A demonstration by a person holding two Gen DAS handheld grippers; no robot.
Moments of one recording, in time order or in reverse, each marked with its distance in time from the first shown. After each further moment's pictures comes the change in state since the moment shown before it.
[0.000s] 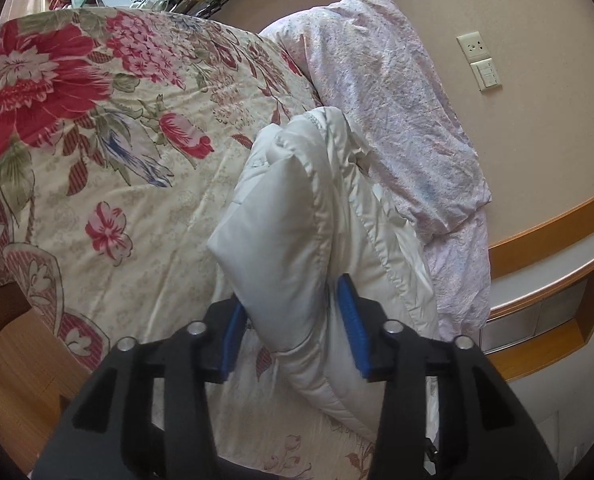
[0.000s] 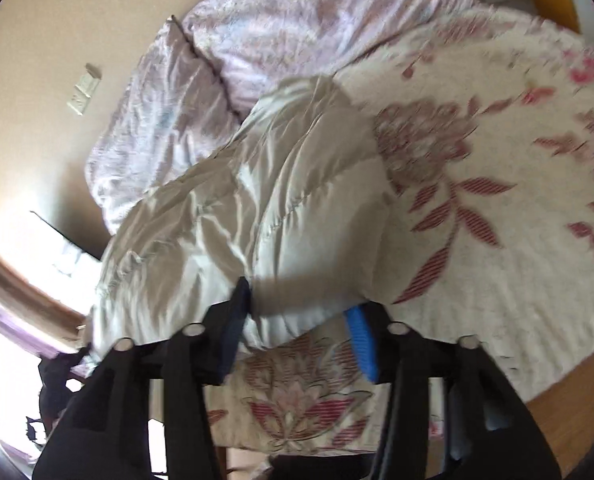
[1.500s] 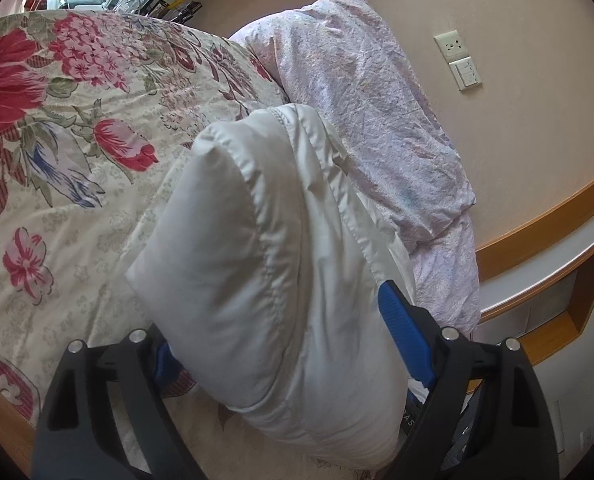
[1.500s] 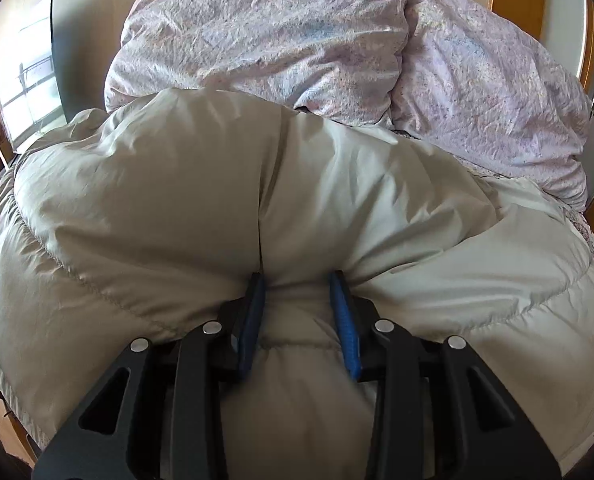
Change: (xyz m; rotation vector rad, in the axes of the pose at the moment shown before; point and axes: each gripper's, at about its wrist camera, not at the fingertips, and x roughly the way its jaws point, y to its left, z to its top) left arm 0.032 -0.013 0.005 0.032 -0.044 -0.083; right arm 0.140 0.233 -0.046 -0.638 0.093 -0.146
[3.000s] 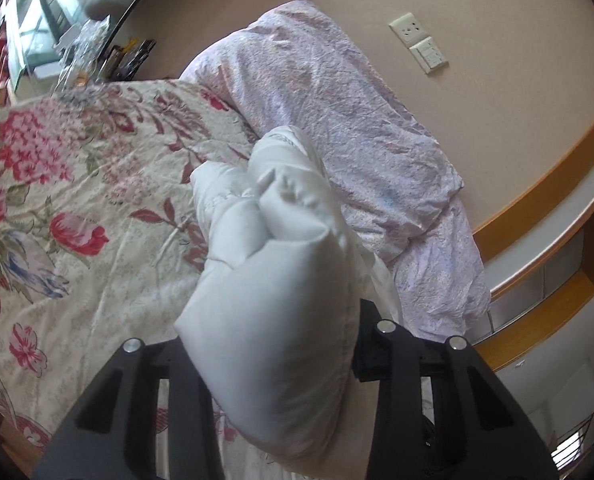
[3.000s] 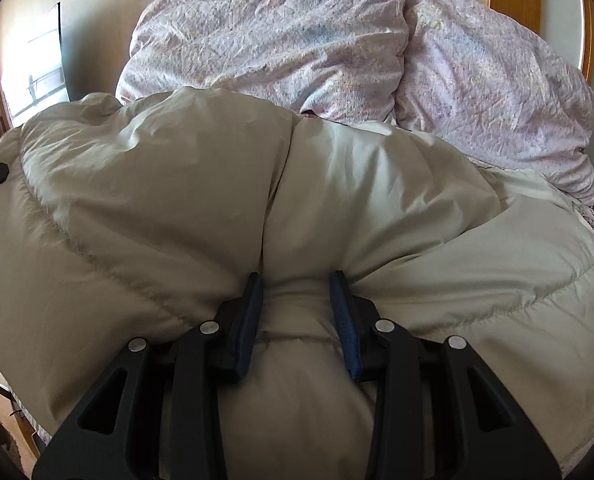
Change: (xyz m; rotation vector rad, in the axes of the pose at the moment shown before) left arm -0.005 -0.064 0.014 0.226 -0.032 0.027; right arm -0.003 -0.008 -0.012 0.000 -0.037 0.049
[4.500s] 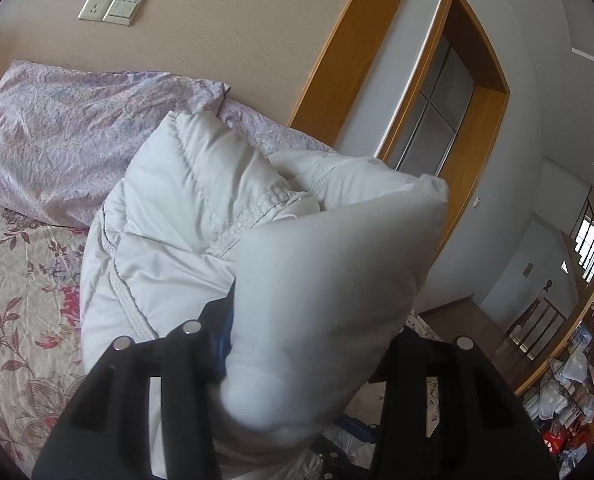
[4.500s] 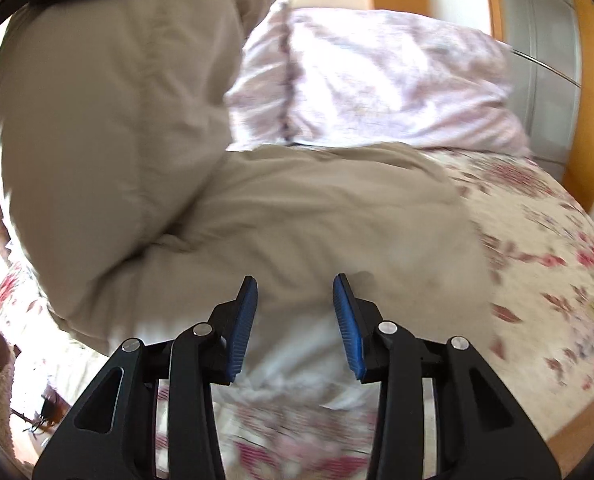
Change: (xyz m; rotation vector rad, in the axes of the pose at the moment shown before) left arm 0.053 -0.278 -0.121 0.615 0.146 -0.323; right arm -0.100 -0.151 -0.072 0.205 -0.125 -0.055
